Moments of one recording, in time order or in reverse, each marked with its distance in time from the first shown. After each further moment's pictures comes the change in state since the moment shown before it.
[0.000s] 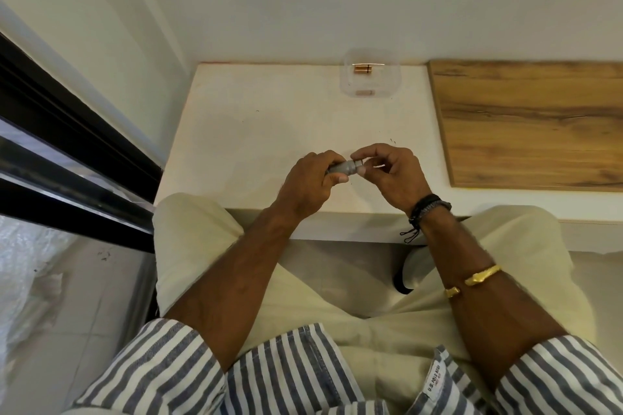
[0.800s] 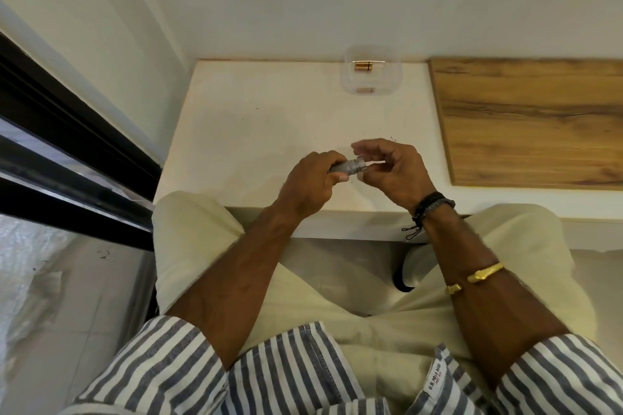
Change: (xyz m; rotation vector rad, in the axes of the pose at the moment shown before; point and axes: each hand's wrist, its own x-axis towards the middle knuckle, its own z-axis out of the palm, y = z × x) left_hand -0.001 0.005 -0.001 0.017 -0.040 -0.016; right_hand -0.002 -0.004 -0.005 0.039 -0.036 -0.007
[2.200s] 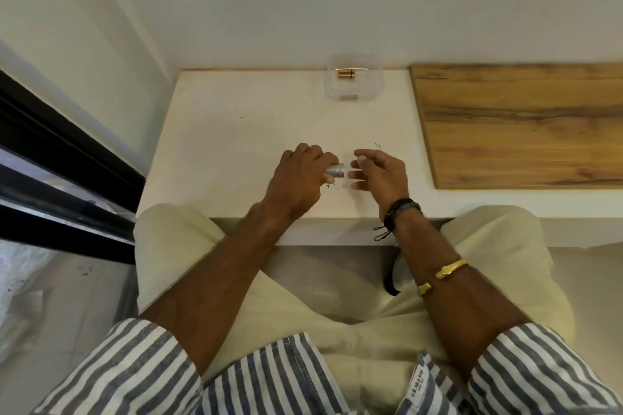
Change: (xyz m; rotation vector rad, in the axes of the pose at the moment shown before) left_hand 0.016 0.011 -0.010 0.465 -0.013 0.164; right_hand 0.012 0.028 0.020 0.442 0.354 0.440
